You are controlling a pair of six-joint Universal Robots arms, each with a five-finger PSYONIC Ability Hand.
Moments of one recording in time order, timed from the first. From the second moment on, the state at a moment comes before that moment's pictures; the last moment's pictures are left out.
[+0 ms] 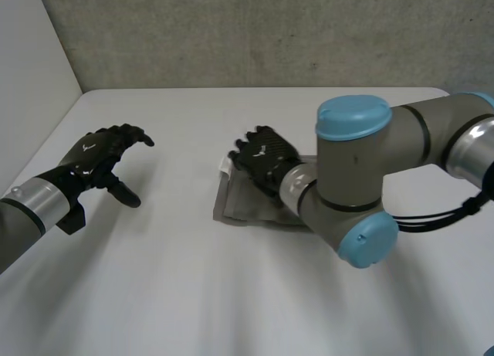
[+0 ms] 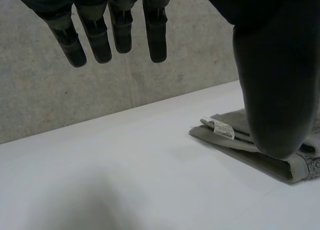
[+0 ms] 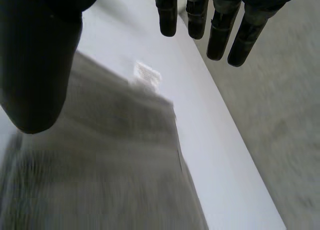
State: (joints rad) left arm 4.72 -1.87 -1.80 3.49 -0.93 3.13; right arm 2.24 -0.80 0.96 0.15 1.44 2.43; left_hand 0.27 0.26 0.26 0.27 0.07; right_hand 0.23 0.23 0.24 0.24 0.06
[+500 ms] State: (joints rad) left arm 4.67 -1.87 -1.80 3.51 -0.93 3.13; right arm 1.73 -1.10 1.65 -0.13 1.19 2.51; left_hand 0.27 0.26 0.26 0.27 0.07; right_hand 0.74 0.74 0.74 0.74 0.56
